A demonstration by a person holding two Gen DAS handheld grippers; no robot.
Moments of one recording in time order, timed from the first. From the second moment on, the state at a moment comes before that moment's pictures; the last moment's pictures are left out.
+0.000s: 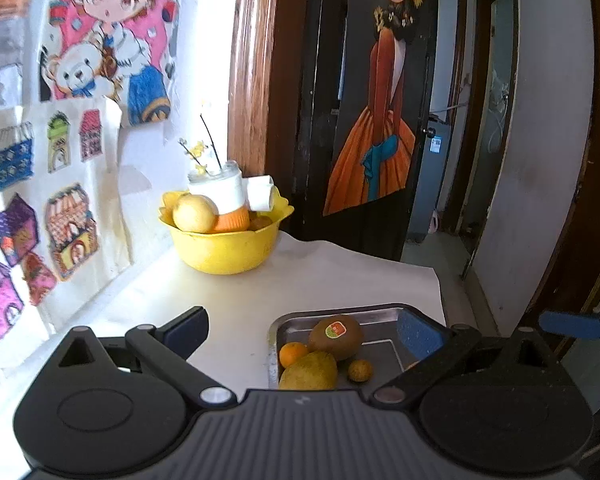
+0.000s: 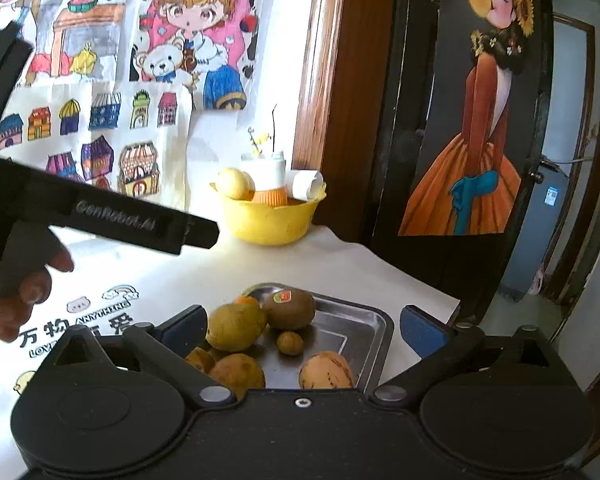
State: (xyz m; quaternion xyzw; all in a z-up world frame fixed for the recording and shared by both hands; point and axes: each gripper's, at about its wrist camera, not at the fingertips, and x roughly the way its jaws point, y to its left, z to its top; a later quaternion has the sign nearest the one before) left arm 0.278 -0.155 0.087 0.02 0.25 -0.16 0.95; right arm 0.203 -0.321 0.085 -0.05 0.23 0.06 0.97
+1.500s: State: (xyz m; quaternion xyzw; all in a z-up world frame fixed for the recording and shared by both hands) left arm 0.188 -0.037 0.071 -0.06 0.23 -0.04 0.97; right arm 0.131 -0.286 0.093 0.08 0.21 0.00 0.97
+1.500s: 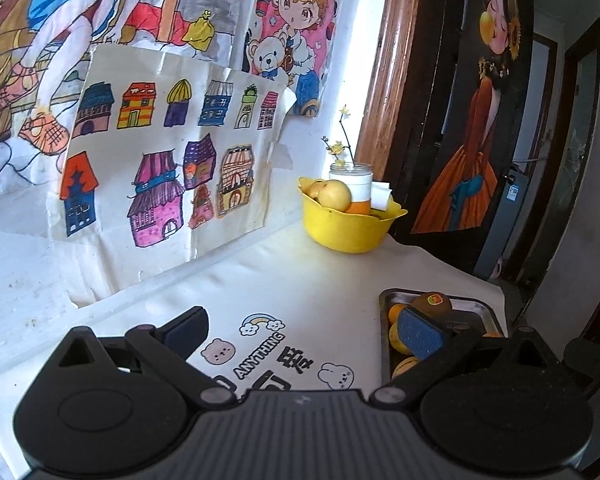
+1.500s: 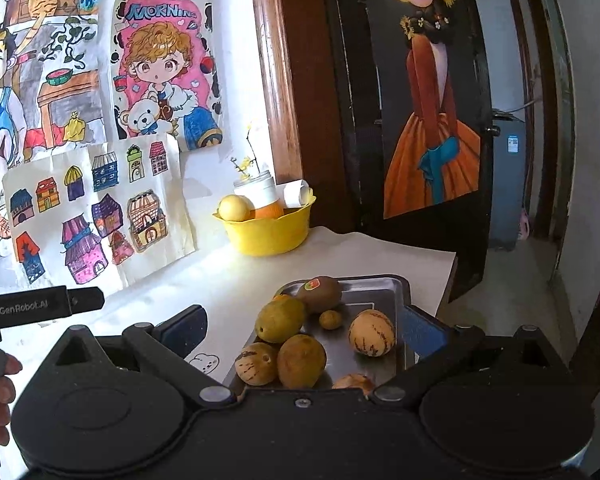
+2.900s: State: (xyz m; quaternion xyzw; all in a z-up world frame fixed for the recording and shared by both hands) left arm 0.121 -0.013 0.027 -0.04 0.22 -0.01 0.97; right arm 0.073 -0.244 0.057 0.05 0.18 -0.04 0.98
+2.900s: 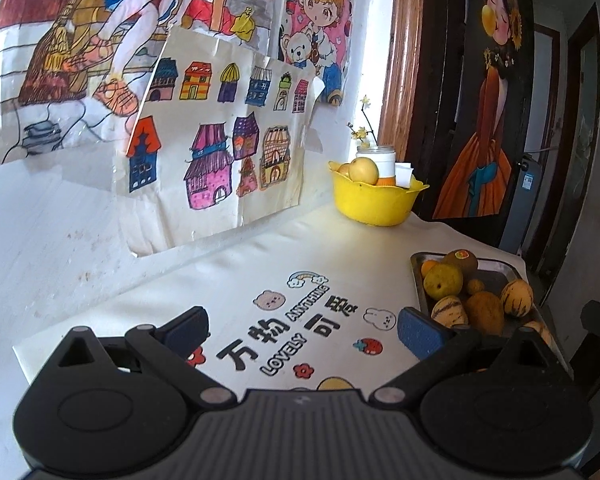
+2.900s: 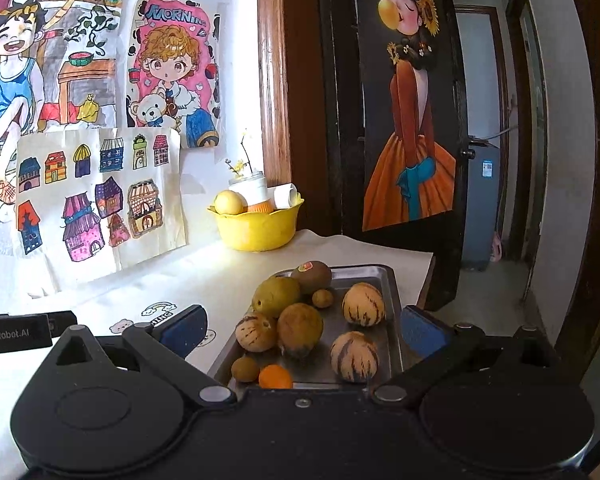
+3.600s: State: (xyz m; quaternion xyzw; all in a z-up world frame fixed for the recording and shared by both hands) left arm 0.083 -0.002 0.007 -0.04 0.22 -0.02 0.97; right arm 0.039 -0.232 0.032 0.06 0.18 -0.04 0.98
